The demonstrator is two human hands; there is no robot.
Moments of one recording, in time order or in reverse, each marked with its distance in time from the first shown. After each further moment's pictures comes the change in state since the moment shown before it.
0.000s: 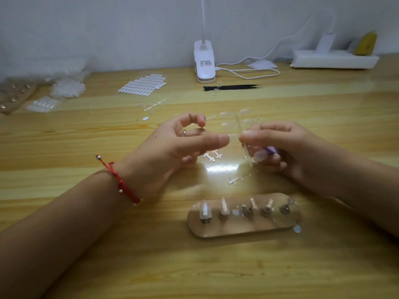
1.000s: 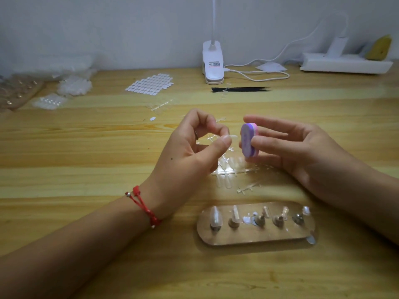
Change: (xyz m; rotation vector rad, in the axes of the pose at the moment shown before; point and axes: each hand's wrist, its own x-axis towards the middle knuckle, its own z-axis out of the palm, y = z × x) left_hand -0.007 -0.014 0.012 0.169 0.144 0.315; right_hand 0.007 0.011 0.001 0.222 0.116 -0.119
